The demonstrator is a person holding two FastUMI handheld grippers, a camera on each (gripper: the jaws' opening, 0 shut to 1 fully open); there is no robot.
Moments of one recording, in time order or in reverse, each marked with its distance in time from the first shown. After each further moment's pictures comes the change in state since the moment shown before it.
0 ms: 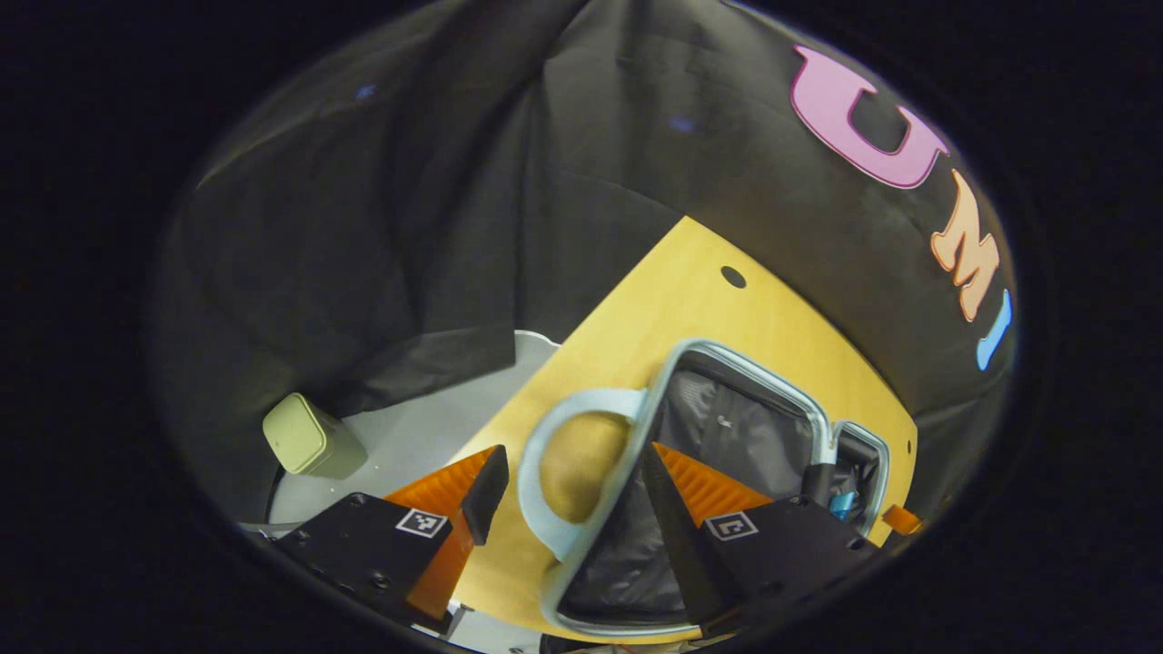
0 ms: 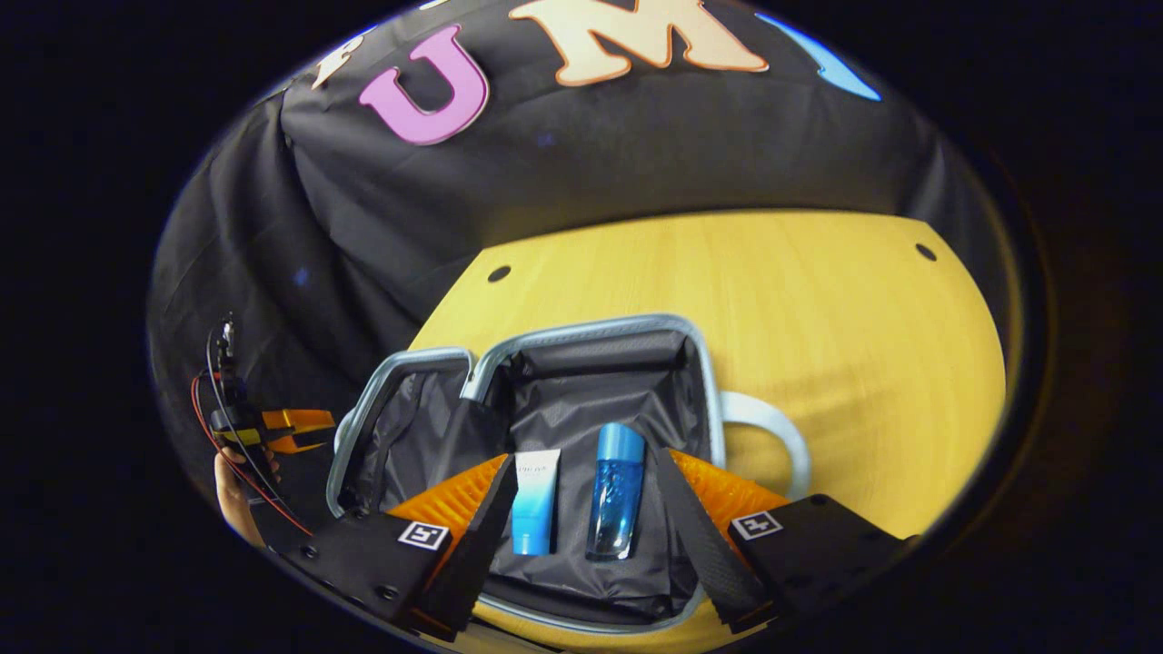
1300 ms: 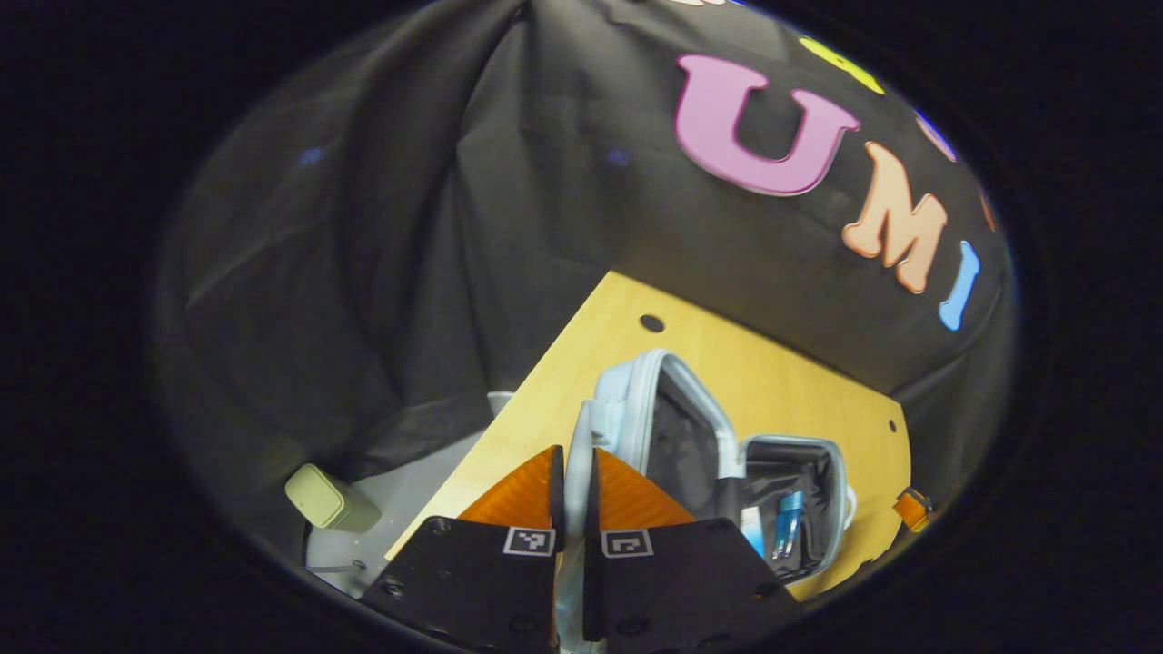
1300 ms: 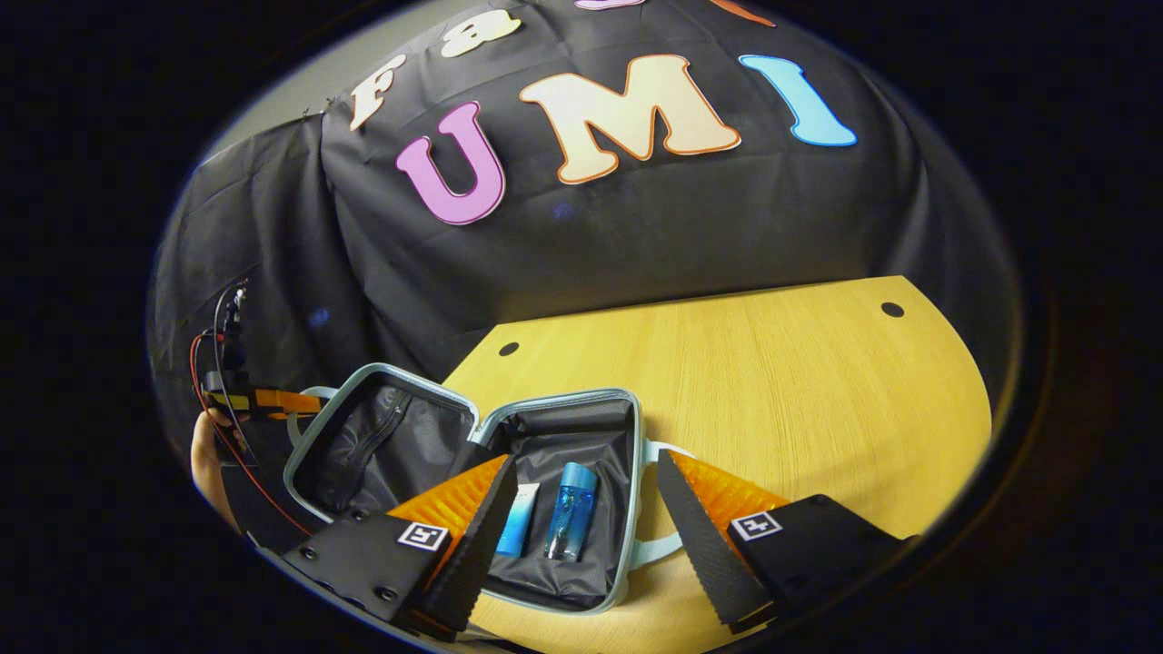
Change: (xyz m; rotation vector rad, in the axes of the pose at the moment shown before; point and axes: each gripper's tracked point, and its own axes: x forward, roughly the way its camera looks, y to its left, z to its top) left arm -0.112 -0.127 0.055 0.207 -0.198 -0.124; right arm -0.082 -0.035 0.029 -0.039 -0.234 0.105
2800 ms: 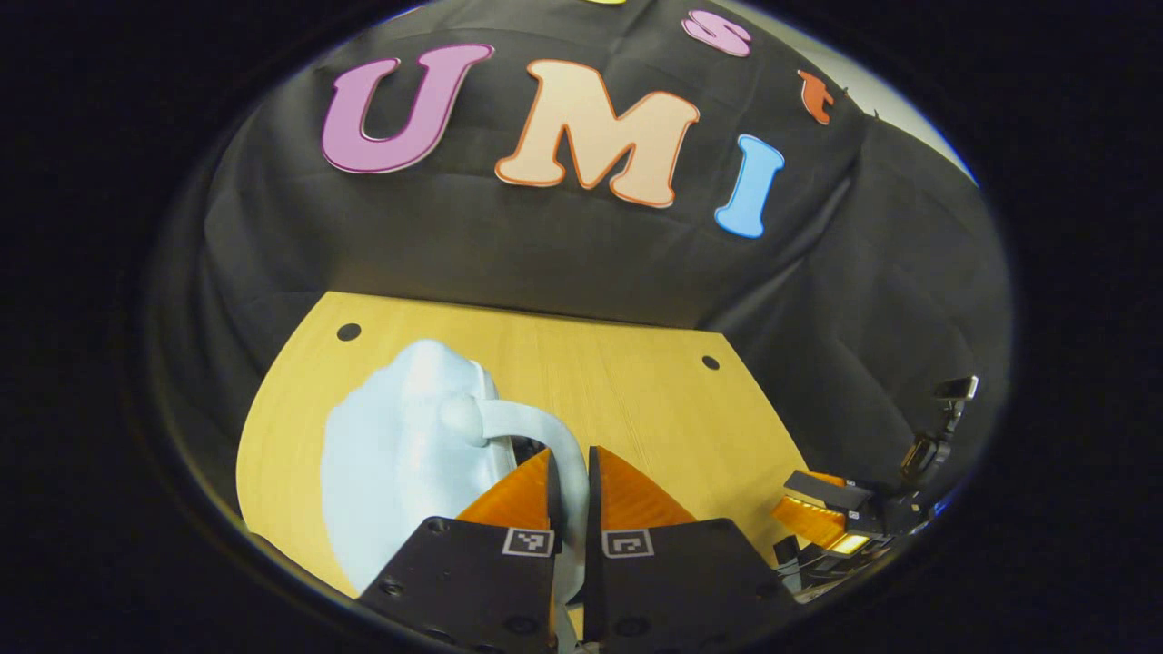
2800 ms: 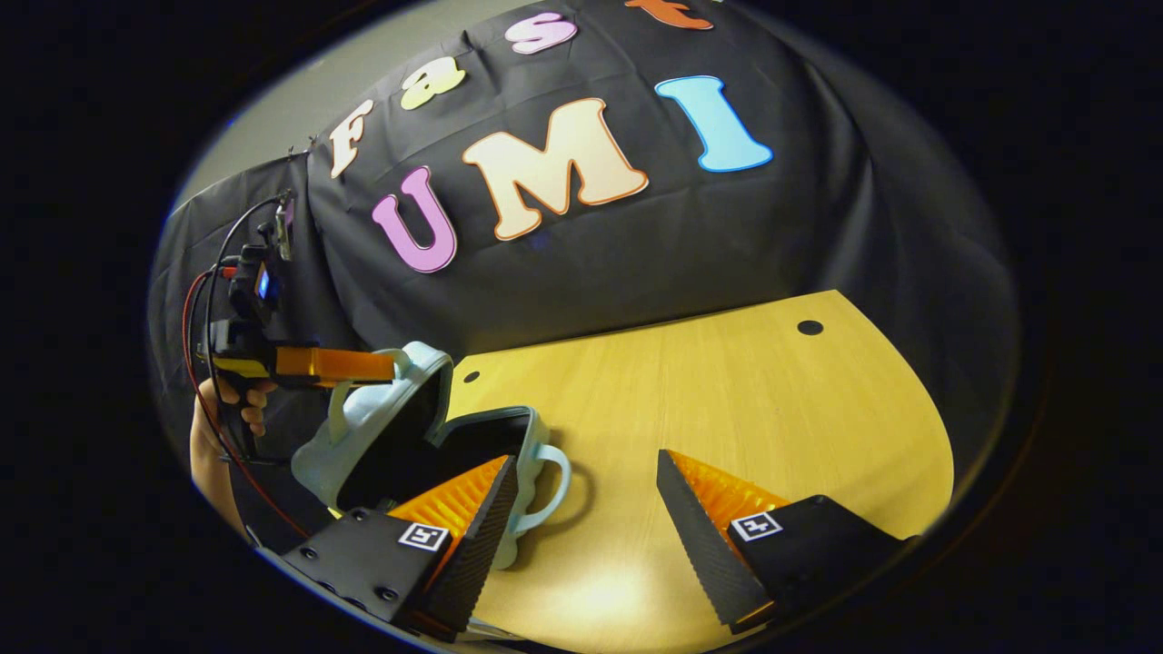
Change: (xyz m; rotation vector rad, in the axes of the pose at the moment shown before) left arm -0.014 -0.388 -0.093 0.268 0.107 -0.458; right arm -0.113 -0.149 0.033 0.042 -0.076 -0.070
